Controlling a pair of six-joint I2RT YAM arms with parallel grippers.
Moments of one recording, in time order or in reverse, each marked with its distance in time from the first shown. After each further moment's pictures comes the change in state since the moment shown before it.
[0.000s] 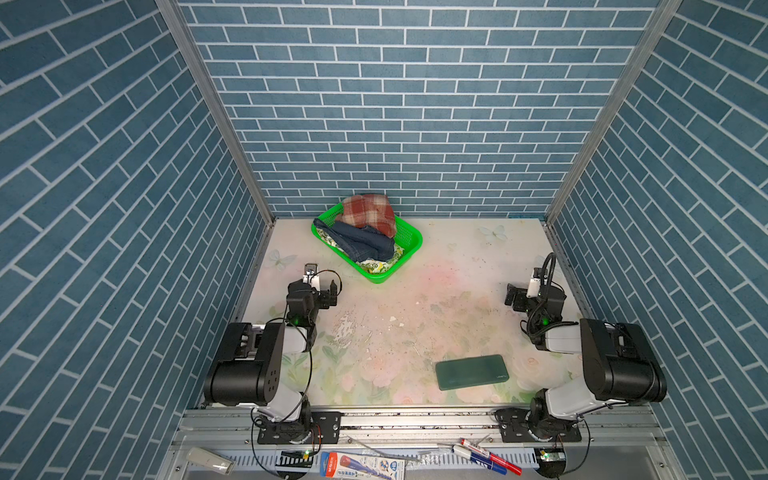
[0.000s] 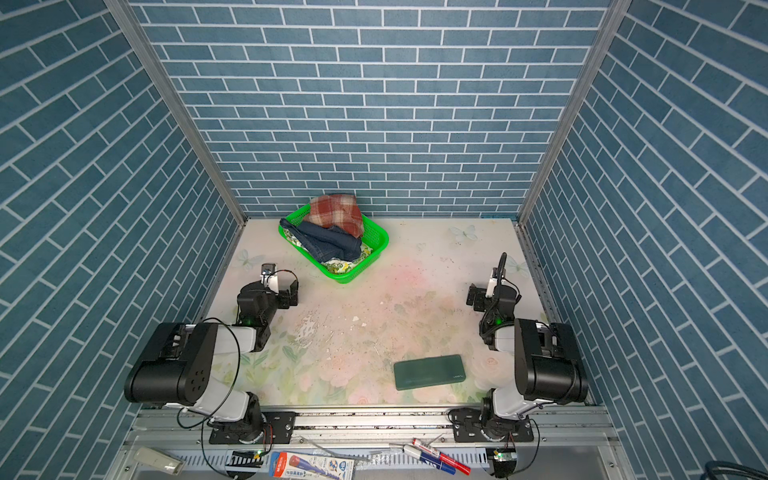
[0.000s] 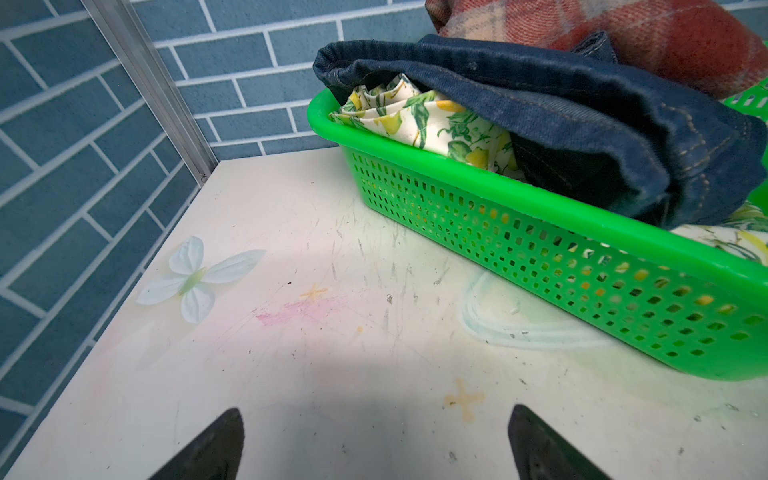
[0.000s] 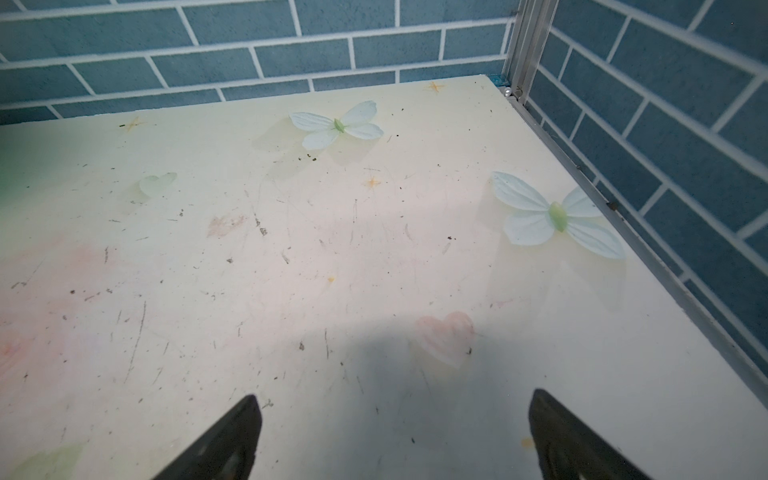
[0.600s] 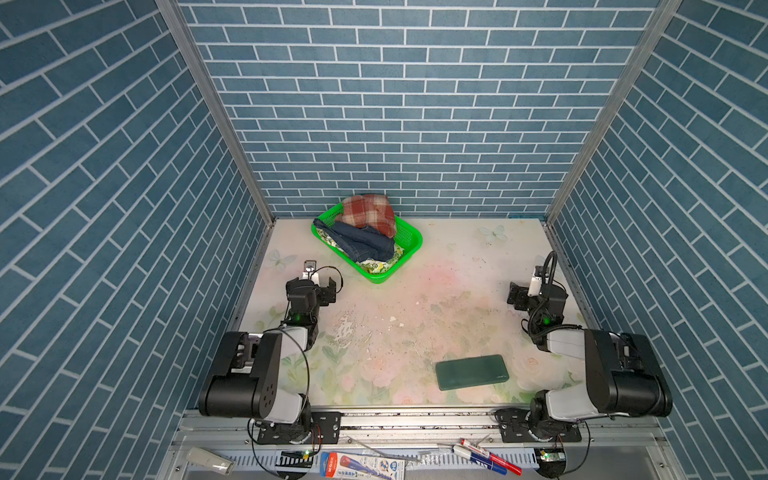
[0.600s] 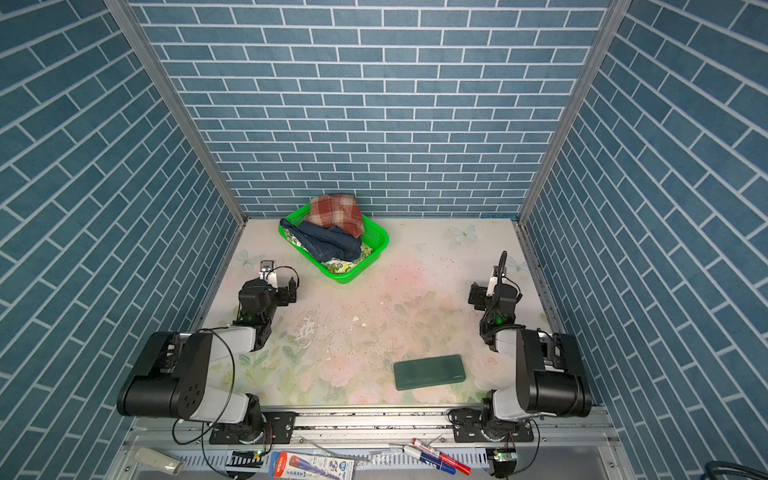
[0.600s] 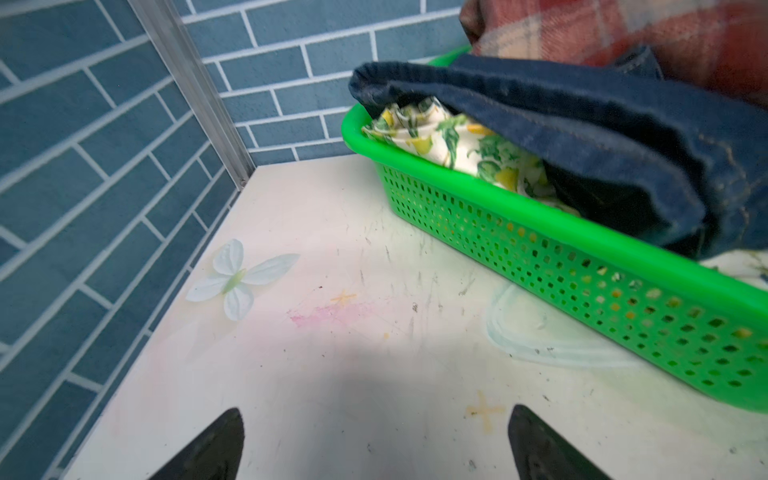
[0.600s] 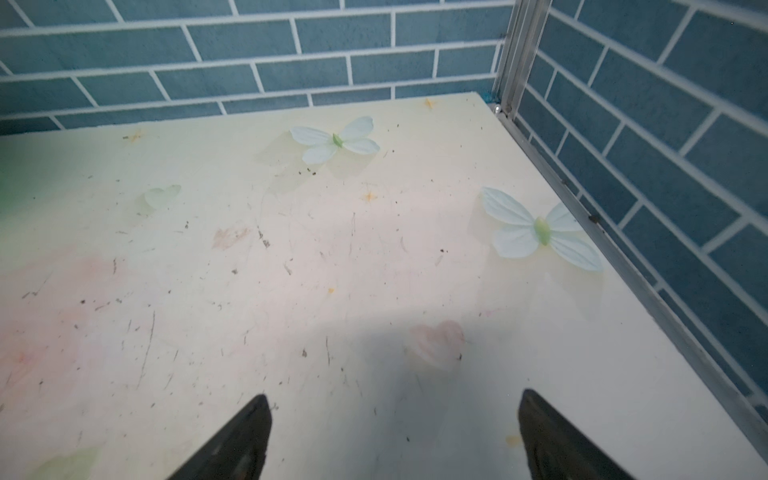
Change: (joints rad) left arm -0.035 -0.108 0.045 -0.139 -0.142 -0.006; right arm 0.021 -0.119 0.032 -0.143 0.039 -0.006
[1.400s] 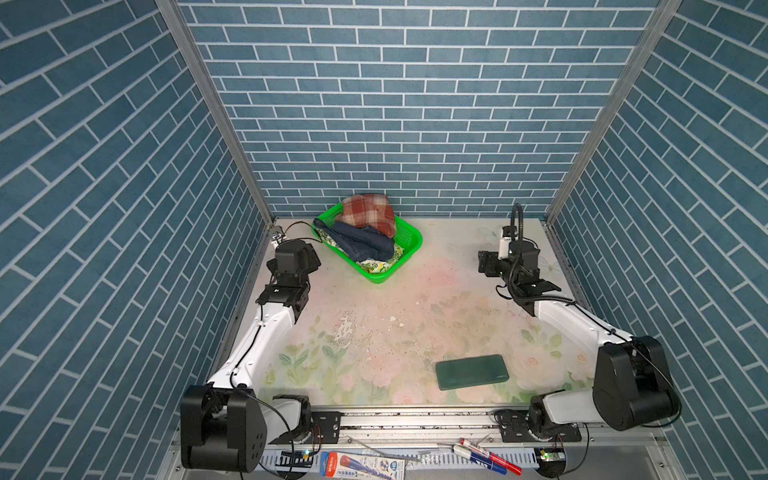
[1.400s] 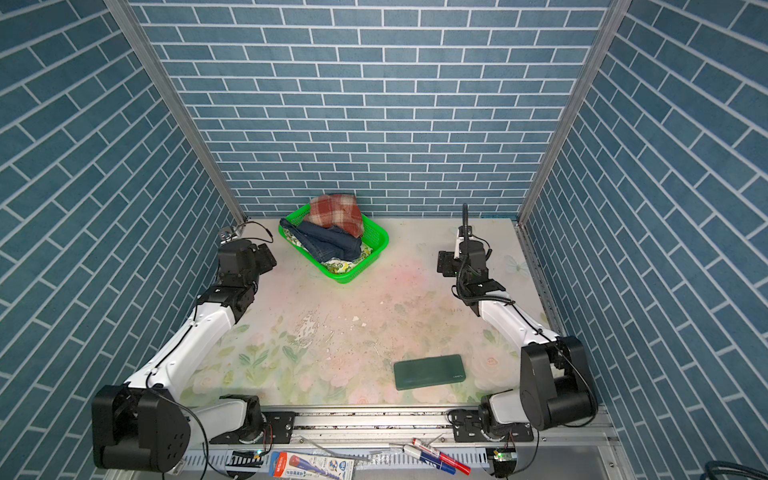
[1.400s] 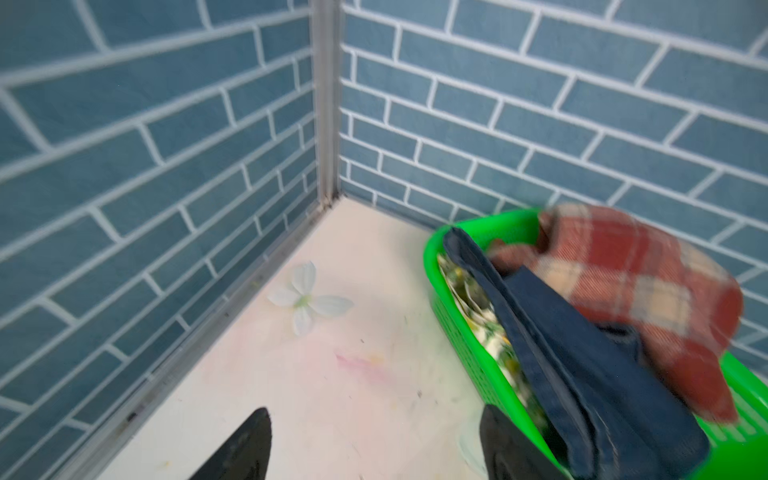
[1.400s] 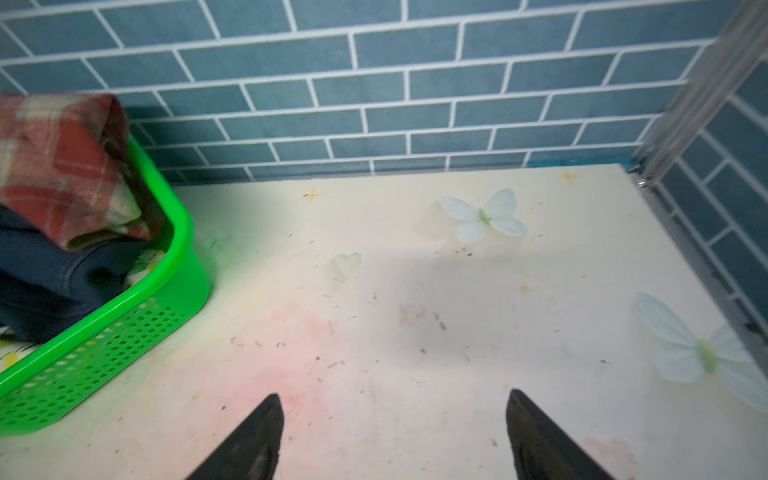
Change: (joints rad) left arm -0.047 -0.190 0.485 -0.818 -0.180 -0.438; right arm 0.360 0.023 0.492 -0.540 0.079 0.160
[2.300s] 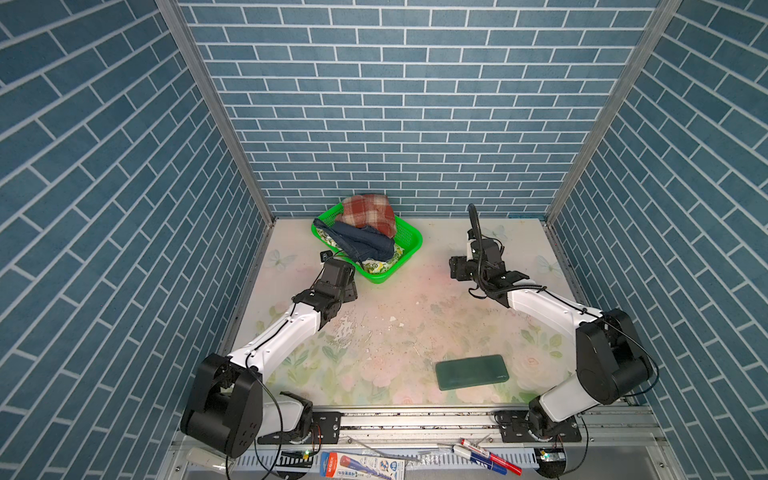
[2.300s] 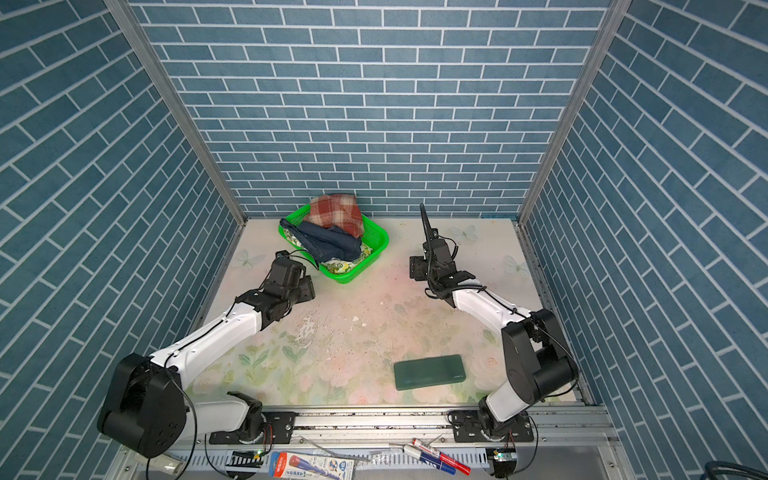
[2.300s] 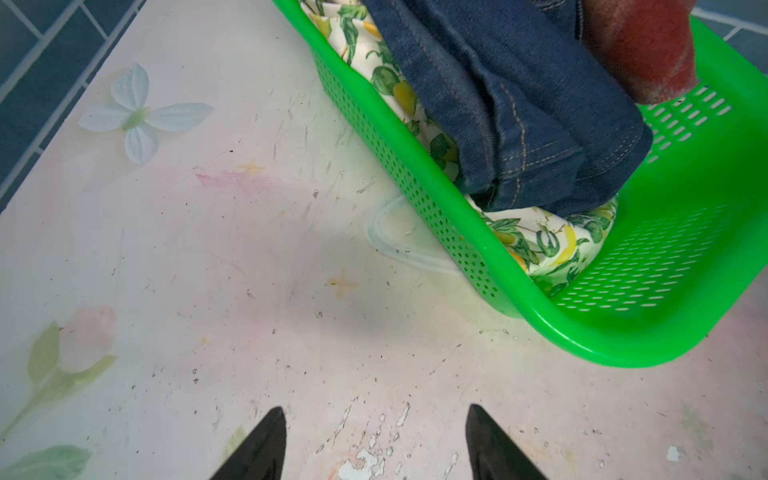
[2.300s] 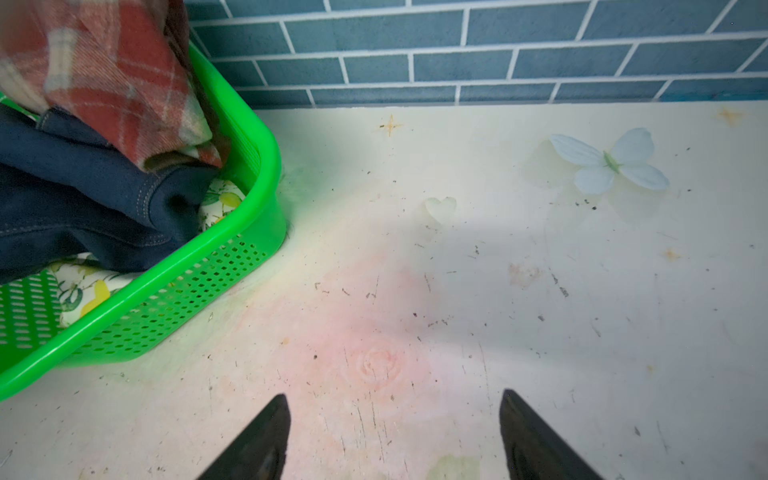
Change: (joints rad) left arm -0.268 0.076 -0.093 -0.169 0.053 -0.131; right arm 0.175 0.112 0.122 -0.128 0.055 0.085
